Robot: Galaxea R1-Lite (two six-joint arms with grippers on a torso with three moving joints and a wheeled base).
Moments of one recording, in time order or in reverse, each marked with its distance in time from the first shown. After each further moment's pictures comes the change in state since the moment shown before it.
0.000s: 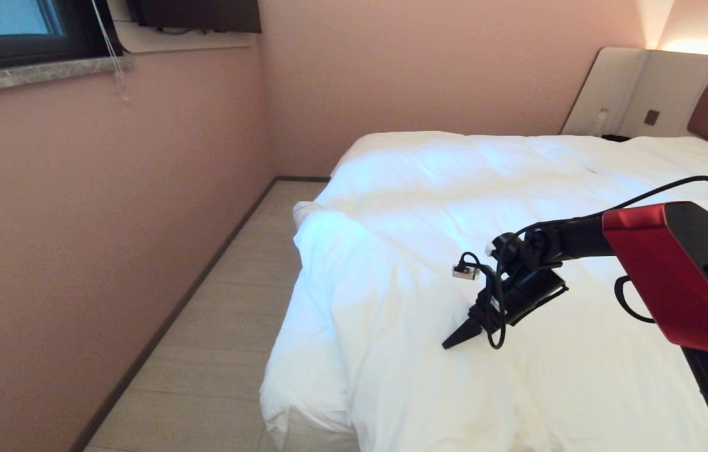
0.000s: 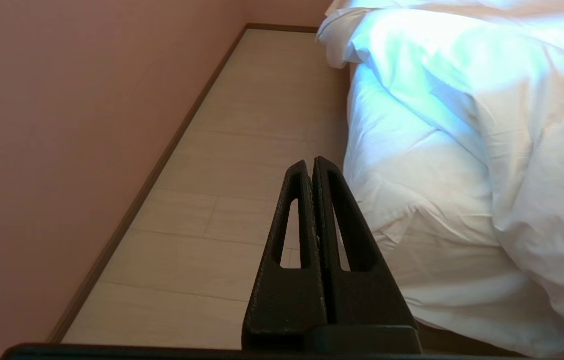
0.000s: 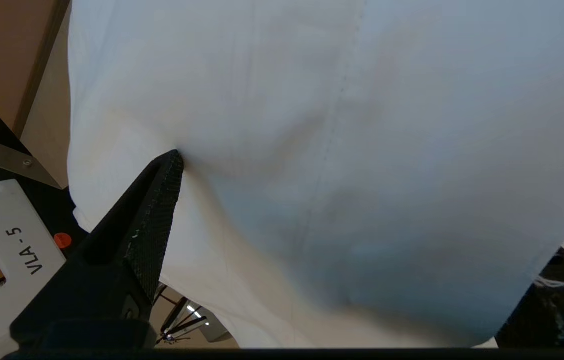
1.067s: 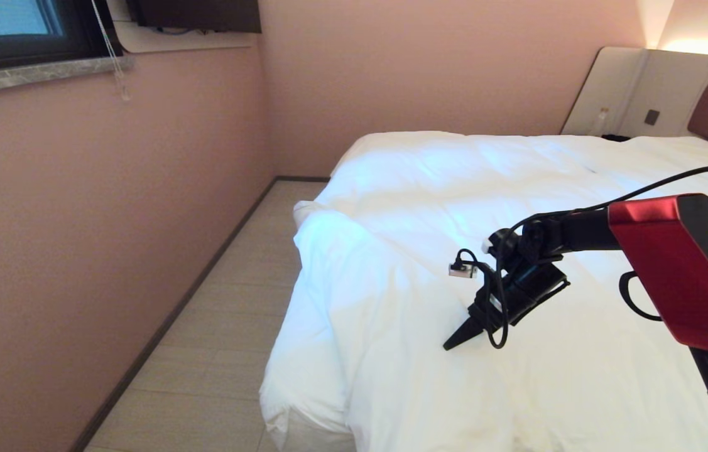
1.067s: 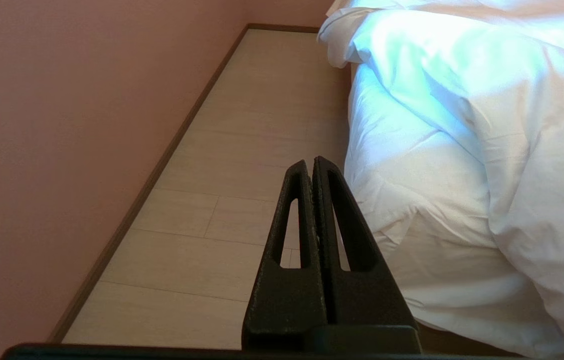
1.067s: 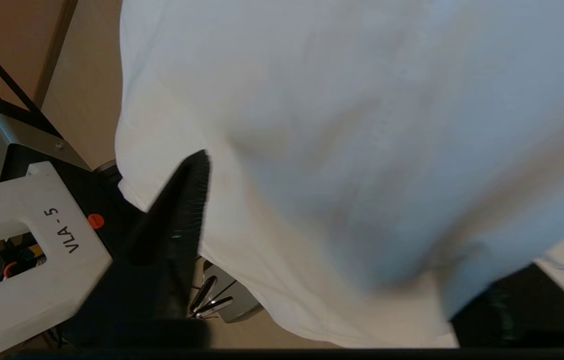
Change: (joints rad) left arm 0.000 0.000 0.000 0.001 0.000 0.000; right arm 0.043 -0.045 0.000 0.087 -0.001 0.011
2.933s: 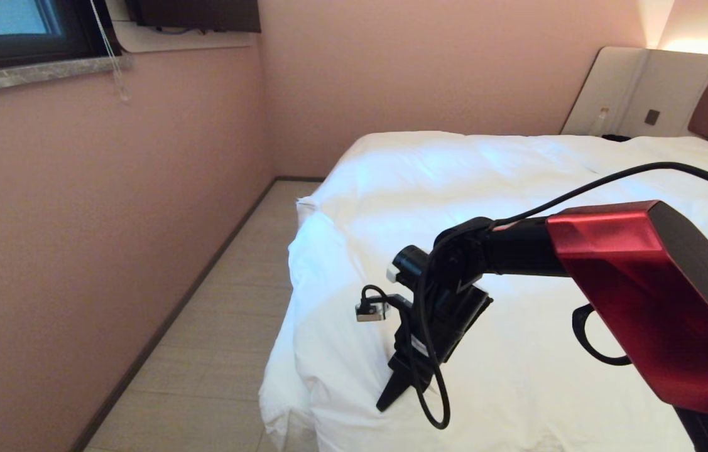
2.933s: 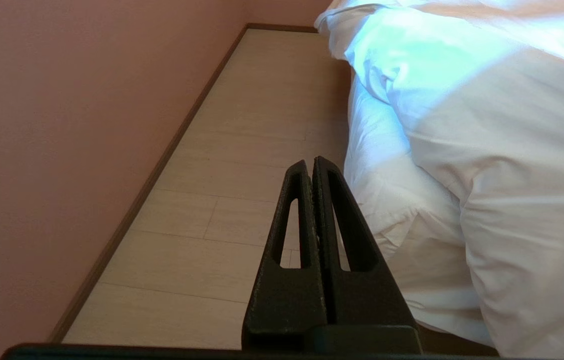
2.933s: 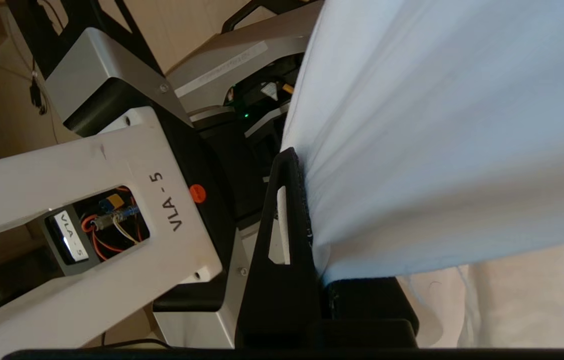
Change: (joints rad) left arm 0.000 0.000 0.000 0.000 0.000 0.001; right arm 0.440 -0.057 -0.008 0.092 -0.017 0.086
